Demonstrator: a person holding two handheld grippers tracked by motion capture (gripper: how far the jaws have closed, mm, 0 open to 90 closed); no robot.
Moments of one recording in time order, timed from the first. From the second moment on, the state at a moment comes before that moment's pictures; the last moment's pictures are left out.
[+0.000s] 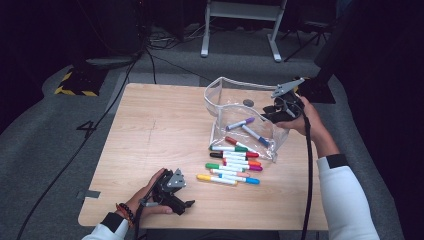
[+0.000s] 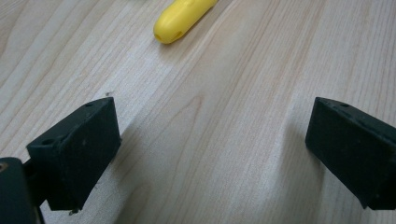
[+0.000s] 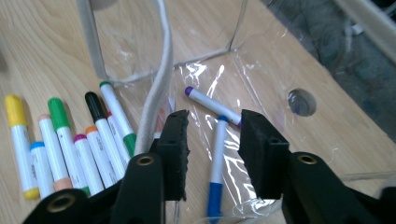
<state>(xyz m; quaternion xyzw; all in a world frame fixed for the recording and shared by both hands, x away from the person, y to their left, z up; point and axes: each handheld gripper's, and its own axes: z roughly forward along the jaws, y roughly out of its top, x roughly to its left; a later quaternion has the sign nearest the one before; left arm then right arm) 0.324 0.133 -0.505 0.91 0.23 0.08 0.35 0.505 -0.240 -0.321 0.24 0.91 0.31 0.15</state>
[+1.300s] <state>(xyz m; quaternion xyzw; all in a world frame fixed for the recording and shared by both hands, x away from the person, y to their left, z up) 0.324 0.133 -0.505 0.91 0.23 0.08 0.35 0.348 -0.274 -0.408 0.17 0.88 0.42 0.13</state>
